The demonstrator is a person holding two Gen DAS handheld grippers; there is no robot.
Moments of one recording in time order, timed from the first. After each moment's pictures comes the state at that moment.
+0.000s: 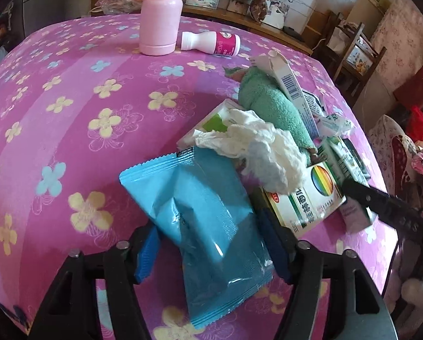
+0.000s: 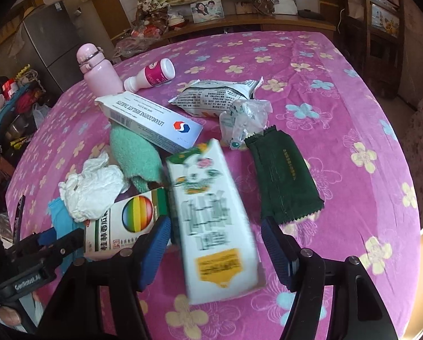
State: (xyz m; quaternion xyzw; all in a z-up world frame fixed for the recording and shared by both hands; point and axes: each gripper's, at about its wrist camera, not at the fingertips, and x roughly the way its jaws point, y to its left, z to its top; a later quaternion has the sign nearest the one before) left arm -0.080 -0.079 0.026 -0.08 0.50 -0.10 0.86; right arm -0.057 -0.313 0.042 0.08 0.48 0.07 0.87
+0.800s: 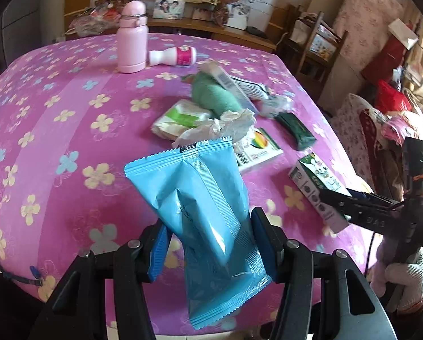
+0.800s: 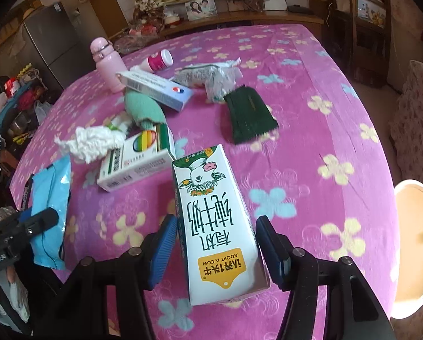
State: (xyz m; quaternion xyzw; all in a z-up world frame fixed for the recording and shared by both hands) left arm -0.163 -0.087 0.072 -0.04 0.47 -0.17 0.86; right arm -0.148 -0.335 0.048 0.09 0.50 0.06 0.86
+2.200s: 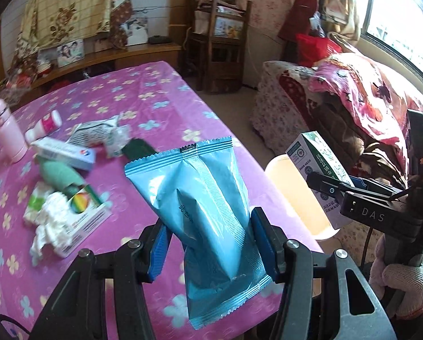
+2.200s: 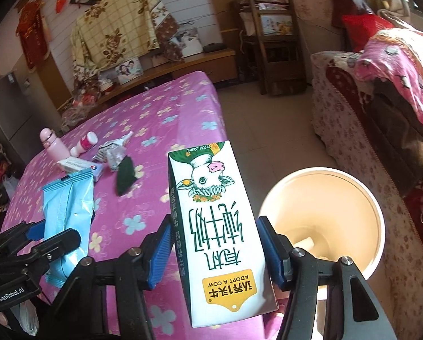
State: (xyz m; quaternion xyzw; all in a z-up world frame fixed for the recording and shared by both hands) left arm -0.192 -0.294 0.119 0.08 0.41 -0.33 0.84; right arm -0.250 -0.495 0.107 0.17 0.39 -0.11 0.90
